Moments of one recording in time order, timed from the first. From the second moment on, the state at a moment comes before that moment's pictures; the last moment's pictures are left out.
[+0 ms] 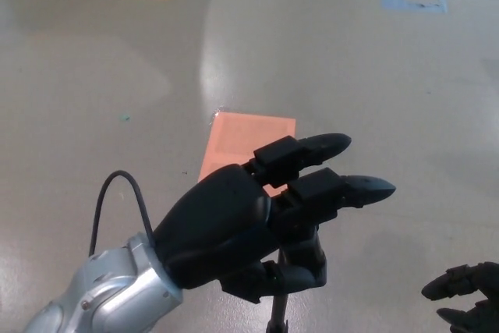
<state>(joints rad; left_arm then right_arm) -0.23 0.44 -0.38 -0.26 0.48 -0.47 -0.17 -0.47 -0.52 0.24 1.05 -0.27 -0.09 0.47</state>
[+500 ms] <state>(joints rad) -0.23 0.42 -0.38 -0.22 0.51 -0.50 -0.15 -0.48 -0.52 0.23 1.05 -0.27 -0.09 0.47</state>
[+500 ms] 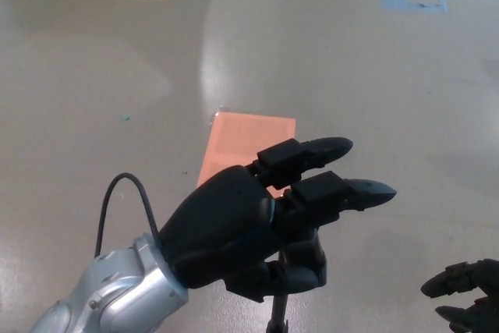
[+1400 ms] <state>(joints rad) -0.23 0.40 -0.37 -0.19 0.50 -0.50 -0.15 -0.48 -0.52 0.23 1.05 -0.27 -0.09 0.47</state>
